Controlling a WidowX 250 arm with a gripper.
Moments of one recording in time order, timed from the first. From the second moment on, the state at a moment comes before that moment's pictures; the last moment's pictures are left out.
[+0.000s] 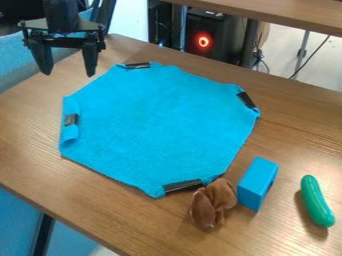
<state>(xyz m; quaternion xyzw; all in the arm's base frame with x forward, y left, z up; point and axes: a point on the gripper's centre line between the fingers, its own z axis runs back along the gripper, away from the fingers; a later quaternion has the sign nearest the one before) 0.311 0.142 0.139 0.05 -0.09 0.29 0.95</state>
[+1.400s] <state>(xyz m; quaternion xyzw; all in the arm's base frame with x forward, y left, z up) 0.449 0.210 0.128 0.00 -0.38 -0.09 0.92</state>
